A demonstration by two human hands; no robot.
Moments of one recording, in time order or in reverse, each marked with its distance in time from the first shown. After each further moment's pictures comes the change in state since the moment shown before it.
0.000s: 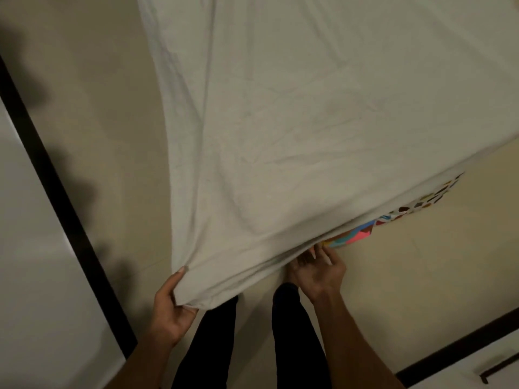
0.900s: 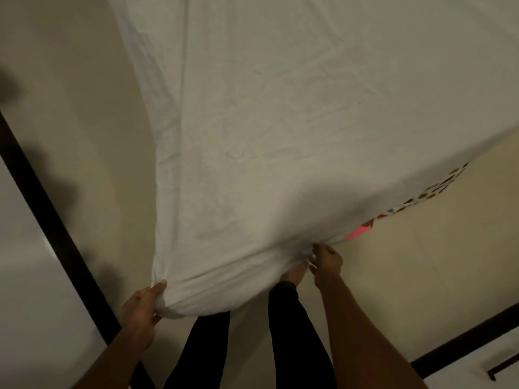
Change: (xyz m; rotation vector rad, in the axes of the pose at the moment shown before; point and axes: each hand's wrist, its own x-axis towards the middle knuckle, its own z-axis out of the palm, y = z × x) left_hand 0.069 0.018 -0.038 0.496 0.505 0.139; right_hand 0.091 -0.026 -0.035 -0.757 0.466 -0.222
